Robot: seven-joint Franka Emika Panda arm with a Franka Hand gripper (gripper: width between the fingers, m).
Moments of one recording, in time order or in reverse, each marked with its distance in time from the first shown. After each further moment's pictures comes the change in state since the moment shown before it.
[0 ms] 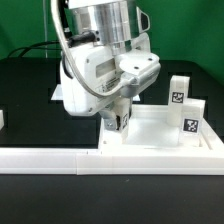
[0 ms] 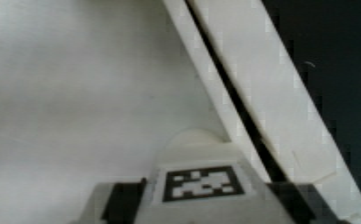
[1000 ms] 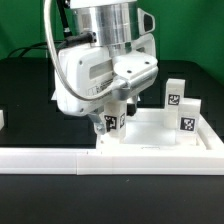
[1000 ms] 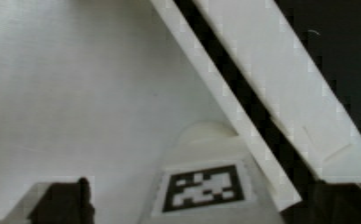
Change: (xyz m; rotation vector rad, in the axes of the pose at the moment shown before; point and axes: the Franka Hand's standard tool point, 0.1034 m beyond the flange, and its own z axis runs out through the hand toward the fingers) arm 0.001 0.006 0.001 -0.007 0.029 0.020
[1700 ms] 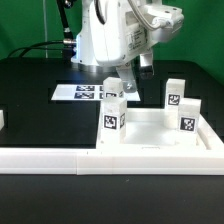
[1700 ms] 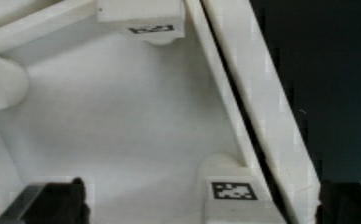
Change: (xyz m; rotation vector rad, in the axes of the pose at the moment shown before) arm -0.026 0.019 -0.052 0.011 -0.070 -0.159
